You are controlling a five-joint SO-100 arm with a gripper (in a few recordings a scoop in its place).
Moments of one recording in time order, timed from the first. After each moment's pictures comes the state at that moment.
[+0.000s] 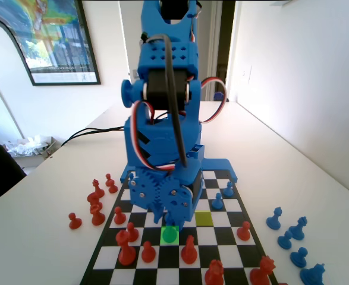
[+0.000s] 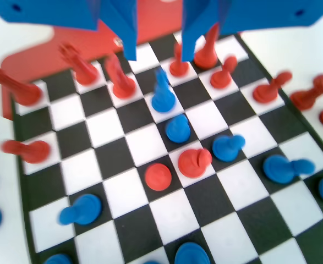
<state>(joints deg) 4.4 76.6 101.9 51.6 -72.2</state>
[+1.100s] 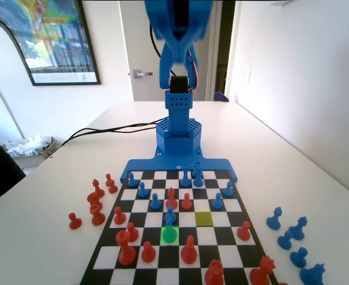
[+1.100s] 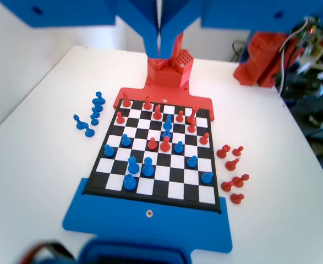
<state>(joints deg) 0.1 151.2 110.9 99.0 -98.2</state>
